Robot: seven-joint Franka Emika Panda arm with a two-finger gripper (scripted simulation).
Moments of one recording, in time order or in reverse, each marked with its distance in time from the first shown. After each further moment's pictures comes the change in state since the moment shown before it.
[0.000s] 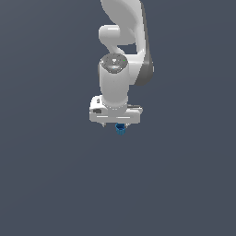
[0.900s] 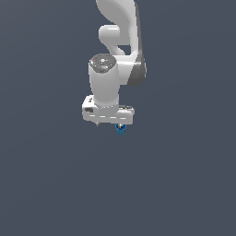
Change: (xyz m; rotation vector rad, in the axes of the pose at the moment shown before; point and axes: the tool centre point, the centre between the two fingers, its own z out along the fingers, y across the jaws) arm -0.001 0.028 0.003 0.008 0.010 0.066
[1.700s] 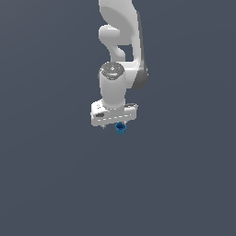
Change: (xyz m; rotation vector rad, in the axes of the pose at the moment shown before) arm -0.028 -0.019 0.036 -0.004 0.000 -0.330
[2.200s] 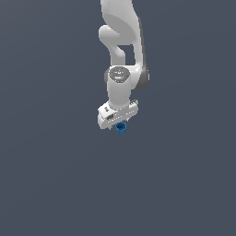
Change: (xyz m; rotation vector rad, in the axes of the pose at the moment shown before) arm -0.021 -0.027 0.028 0.002 0.002 -0.298
